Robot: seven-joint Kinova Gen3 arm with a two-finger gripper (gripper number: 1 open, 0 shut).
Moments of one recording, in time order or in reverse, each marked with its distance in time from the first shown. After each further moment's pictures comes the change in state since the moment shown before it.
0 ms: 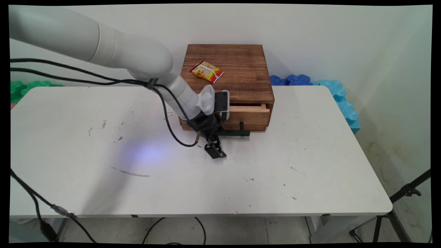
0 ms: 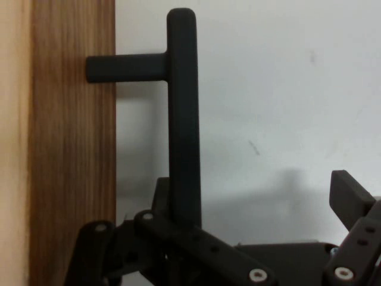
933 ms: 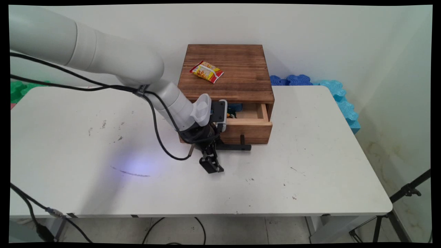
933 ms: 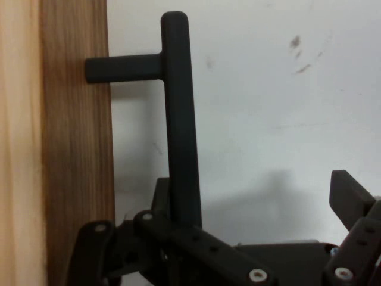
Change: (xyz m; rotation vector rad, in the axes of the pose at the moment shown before) arm 0.000 0.045 -0.019 -0.061 0.006 0.015
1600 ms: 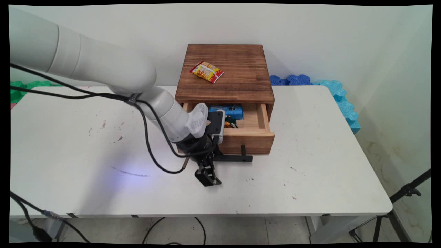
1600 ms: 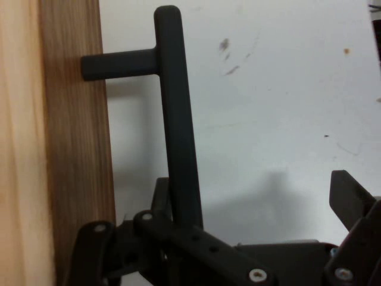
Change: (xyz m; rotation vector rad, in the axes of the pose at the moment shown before) arm -0.002 0.036 -0.007 -0.033 0.006 0.026
